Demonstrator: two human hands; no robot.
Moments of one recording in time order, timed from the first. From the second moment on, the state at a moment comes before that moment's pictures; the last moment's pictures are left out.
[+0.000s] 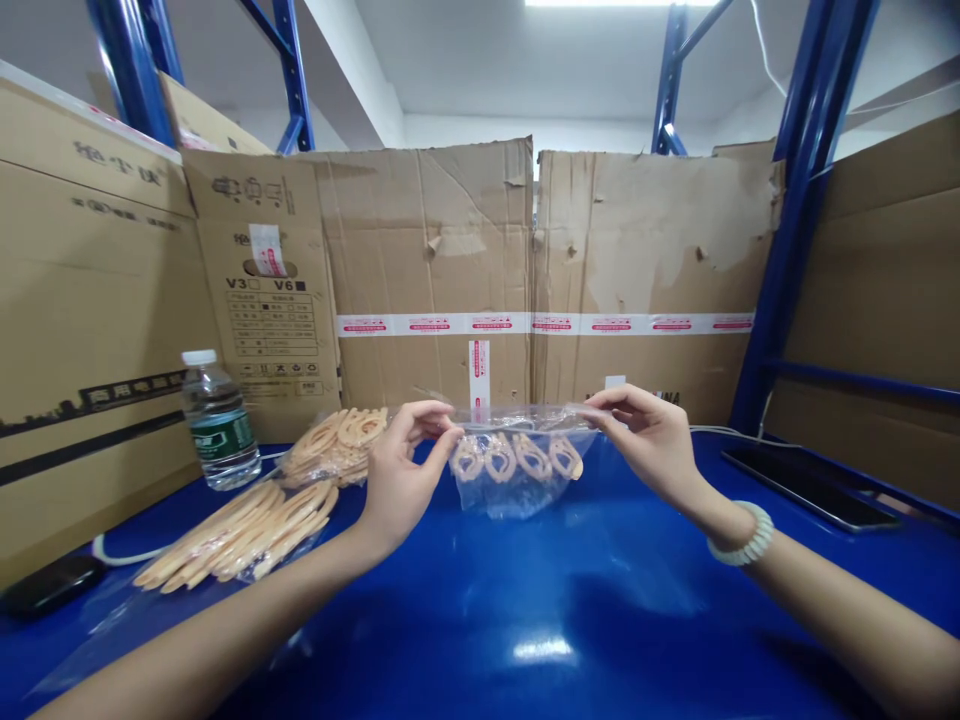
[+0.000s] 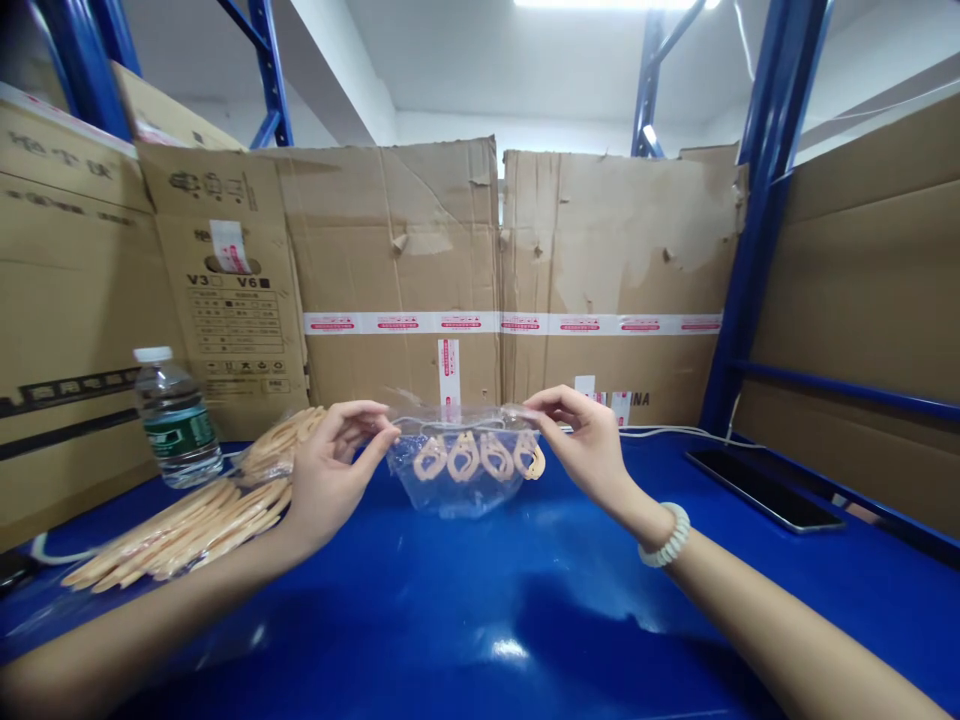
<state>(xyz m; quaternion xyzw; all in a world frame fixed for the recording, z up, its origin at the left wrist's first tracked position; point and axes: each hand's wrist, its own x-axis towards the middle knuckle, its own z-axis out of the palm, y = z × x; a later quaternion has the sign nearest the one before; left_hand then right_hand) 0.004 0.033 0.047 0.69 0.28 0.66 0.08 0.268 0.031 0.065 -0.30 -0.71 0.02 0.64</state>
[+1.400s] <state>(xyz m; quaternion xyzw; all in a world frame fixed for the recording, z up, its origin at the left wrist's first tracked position) 0.028 0.006 0.001 0.93 0.24 0.24 0.11 0.250 0.029 0.012 -0.33 -0.94 0.11 0.03</state>
